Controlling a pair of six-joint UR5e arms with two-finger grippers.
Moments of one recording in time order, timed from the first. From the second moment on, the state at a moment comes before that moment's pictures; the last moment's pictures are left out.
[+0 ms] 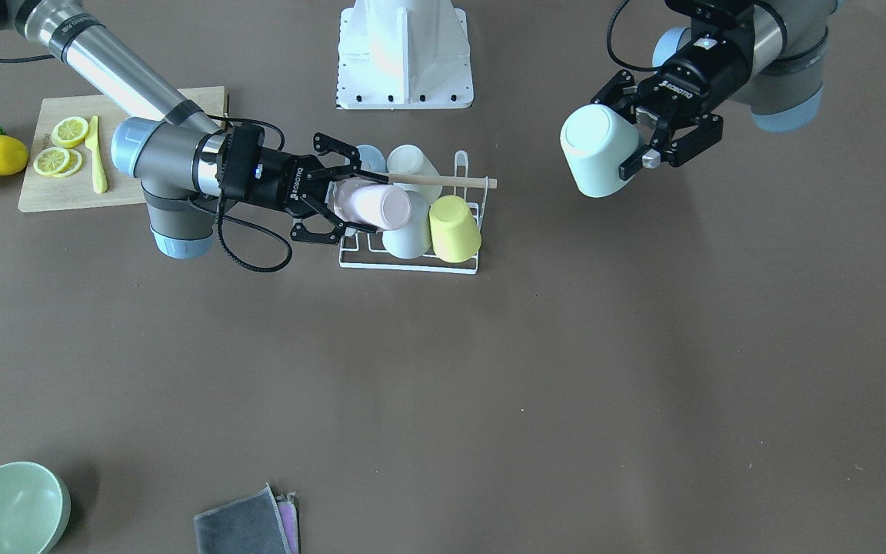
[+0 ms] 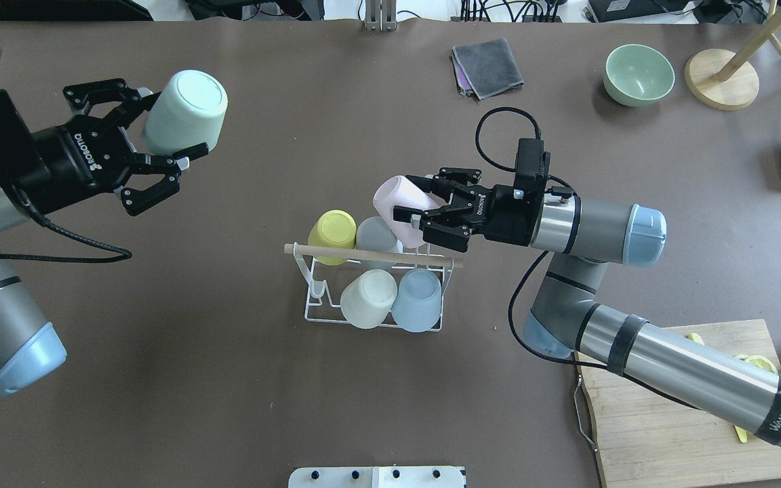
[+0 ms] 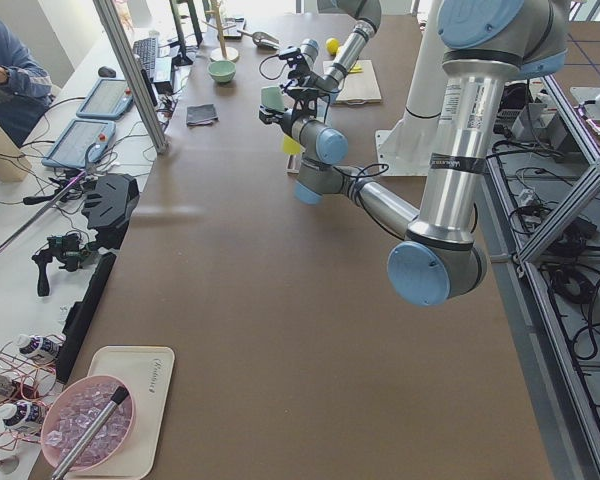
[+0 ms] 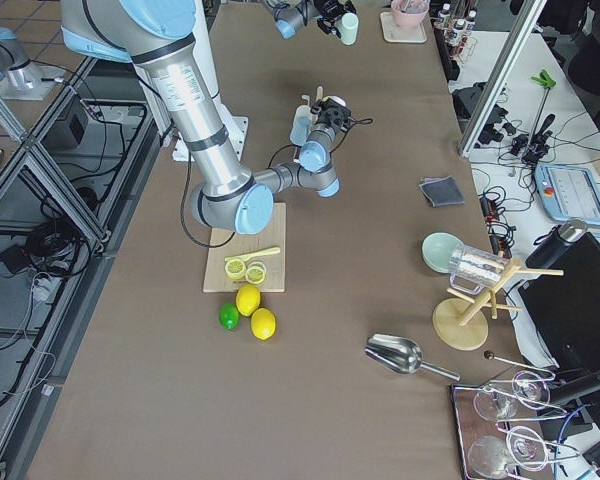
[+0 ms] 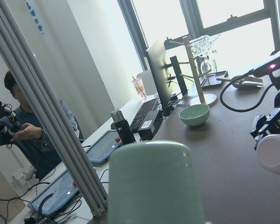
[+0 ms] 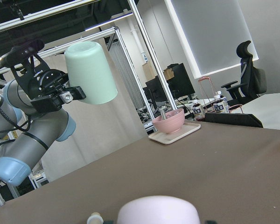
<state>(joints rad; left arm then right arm) -0.68 -1.75 -1.82 -3.19 -1.59 -0.13 0.57 -0.99 1.15 0.50 1.77 0.75</state>
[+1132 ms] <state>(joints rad) -0.39 -1.85 -1.64 -3.45 -1.46 -0.20 0.57 -1.00 1.15 0.55 1.77 0.76</state>
